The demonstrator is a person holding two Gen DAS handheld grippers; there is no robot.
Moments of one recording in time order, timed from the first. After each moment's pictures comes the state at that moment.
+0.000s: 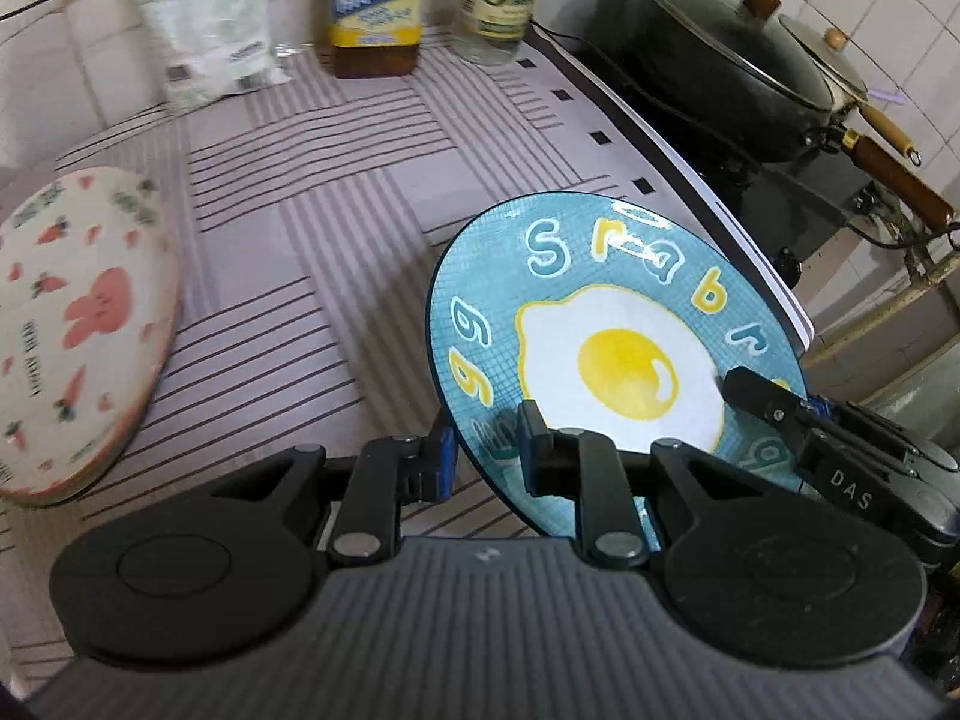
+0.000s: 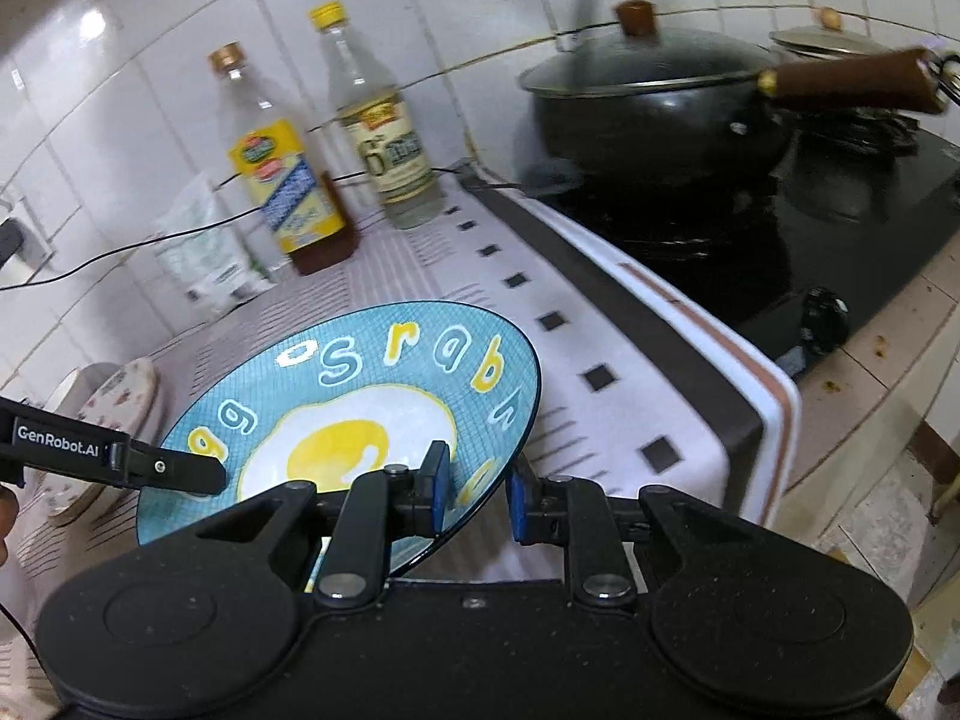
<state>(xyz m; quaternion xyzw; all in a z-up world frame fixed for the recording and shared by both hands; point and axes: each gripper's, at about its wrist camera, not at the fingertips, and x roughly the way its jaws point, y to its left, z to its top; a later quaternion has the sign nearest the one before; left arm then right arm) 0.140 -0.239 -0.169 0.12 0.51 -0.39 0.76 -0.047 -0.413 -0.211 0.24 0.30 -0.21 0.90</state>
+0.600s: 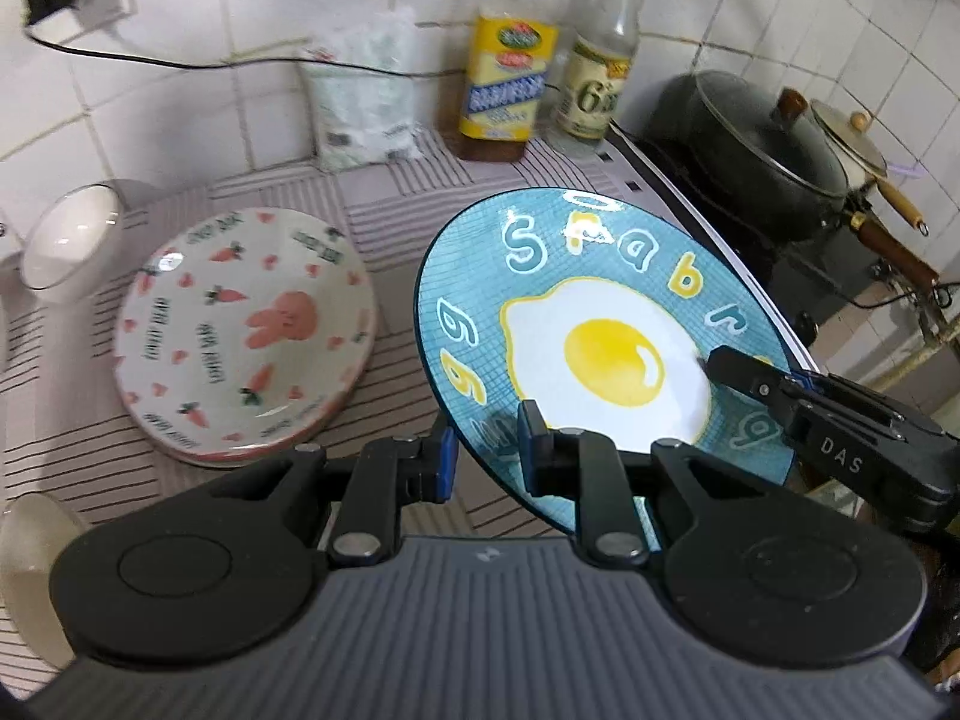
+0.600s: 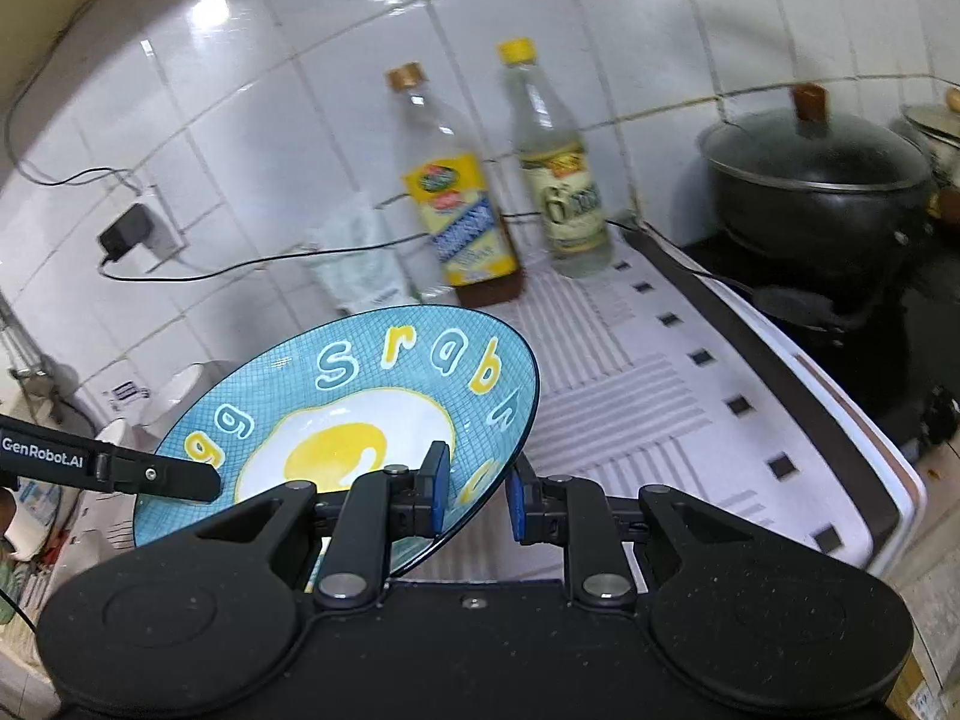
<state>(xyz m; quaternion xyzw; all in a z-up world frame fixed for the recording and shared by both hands) 0.146 -0.148 -0.101 0.10 0.46 -0.35 0.81 -0.010 -0.363 -0.156 0.21 0.27 -0.11 0.93</state>
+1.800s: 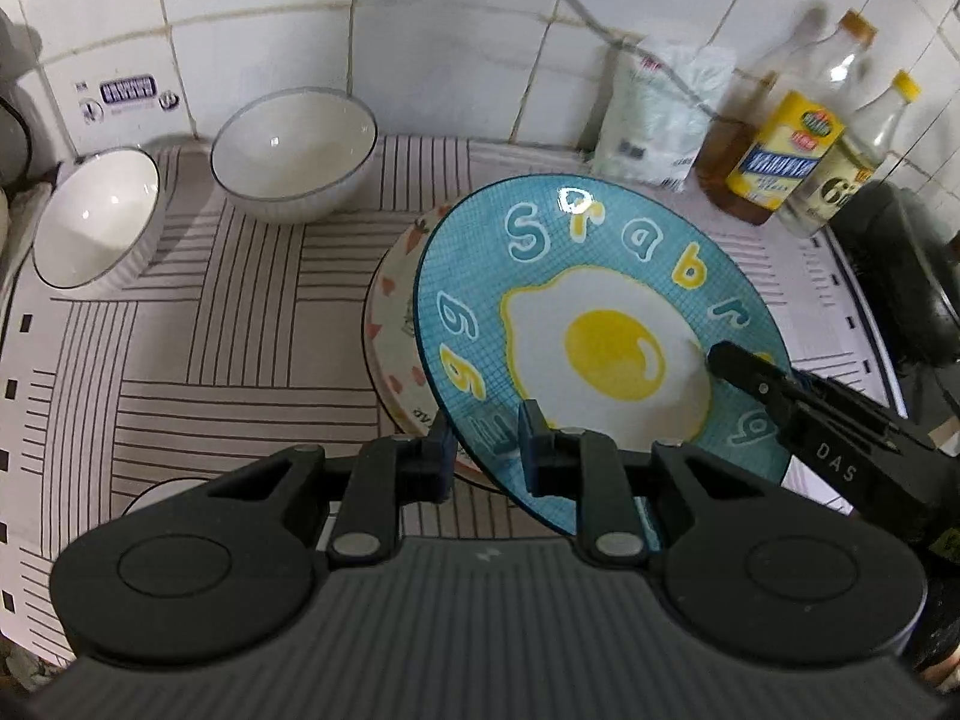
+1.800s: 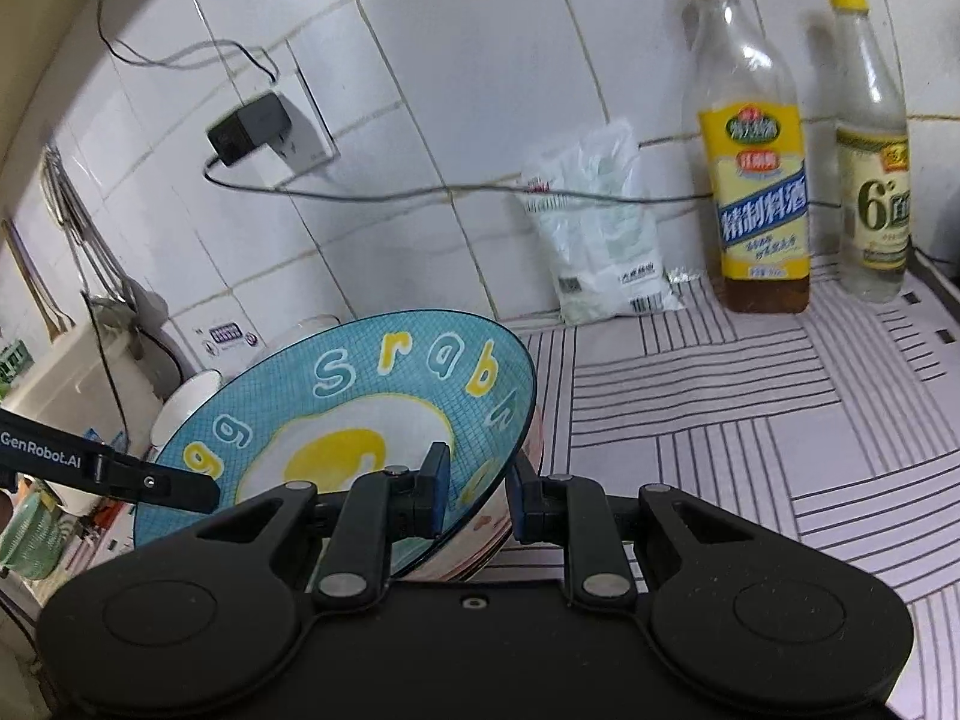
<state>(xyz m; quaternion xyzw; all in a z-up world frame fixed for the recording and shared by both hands) 0.262 -0.030 -0.142 0.01 0.52 -0.22 0.82 0.150 -0.275 -0.180 0.17 0.30 0.02 0.94</state>
